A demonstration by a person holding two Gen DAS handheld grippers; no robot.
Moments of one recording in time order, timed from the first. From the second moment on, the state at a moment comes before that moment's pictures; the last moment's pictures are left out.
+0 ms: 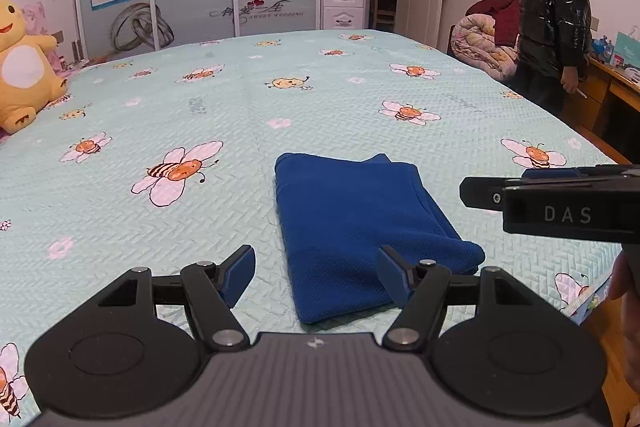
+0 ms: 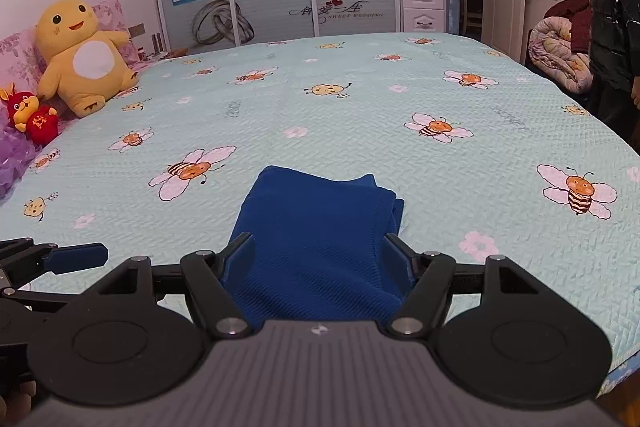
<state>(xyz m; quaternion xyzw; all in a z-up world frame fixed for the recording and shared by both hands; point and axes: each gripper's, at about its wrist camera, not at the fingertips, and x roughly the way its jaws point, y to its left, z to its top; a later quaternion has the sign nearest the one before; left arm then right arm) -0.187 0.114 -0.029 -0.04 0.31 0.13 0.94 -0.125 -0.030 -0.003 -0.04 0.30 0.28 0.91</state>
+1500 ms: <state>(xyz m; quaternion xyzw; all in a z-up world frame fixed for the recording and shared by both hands) -0.183 0.113 -0.040 -0.05 0.33 0.13 0.93 -0.122 -0.023 -0.021 -0.04 0.32 0.28 0.90</state>
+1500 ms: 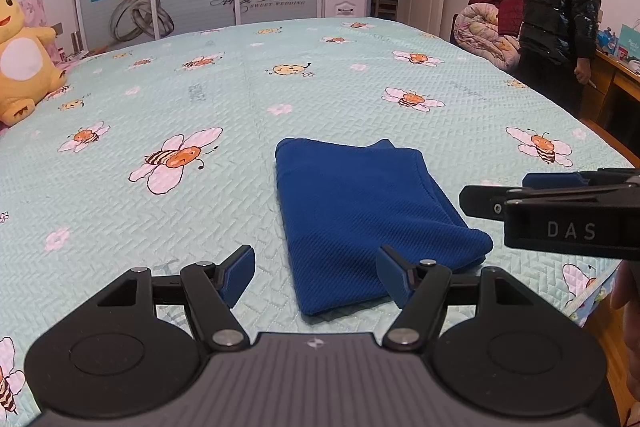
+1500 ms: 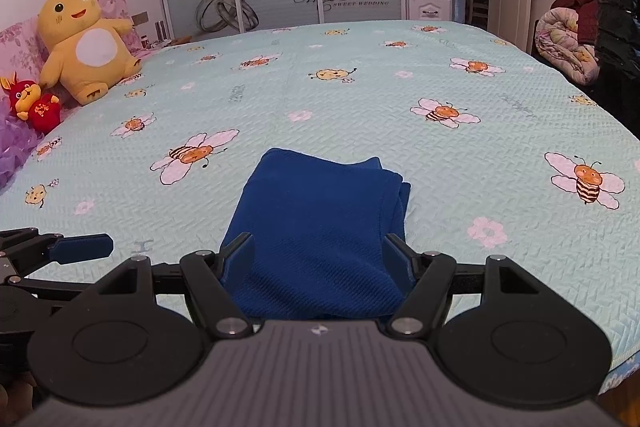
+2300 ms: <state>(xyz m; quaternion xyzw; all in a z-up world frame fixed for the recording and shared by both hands) -0.180 0.121 -0.049 -0.05 0.34 0.14 0.93 -0.122 -0.015 -0.039 -0.04 0.34 0.29 0.89</state>
